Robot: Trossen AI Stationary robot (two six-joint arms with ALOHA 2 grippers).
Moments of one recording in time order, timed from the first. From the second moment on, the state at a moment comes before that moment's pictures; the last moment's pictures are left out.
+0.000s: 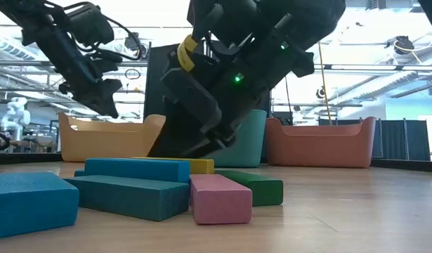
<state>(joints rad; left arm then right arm) 0.39 0.87 0.48 -0.45 -0.55 -0.31 0.24 2.16 1.31 0.08 0.22 0.37</state>
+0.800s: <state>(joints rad) -0.14 0.82 0.48 -0.34 -0.44 -0.31 0.23 2.20 1.31 0.08 0.26 0.29</state>
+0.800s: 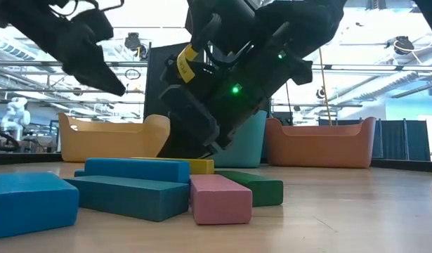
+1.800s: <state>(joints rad) -0.29 1.10 0.48 -0.02 -0.44 -0.53 0.18 2.13 1.30 0.24 0.64 -0.02</state>
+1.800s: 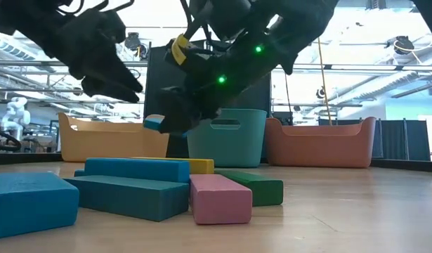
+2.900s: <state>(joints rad) -0.20 1.10 0.48 0.12 -0.21 -0.63 0.28 2.13 1.30 0.53 0.84 -0.54</state>
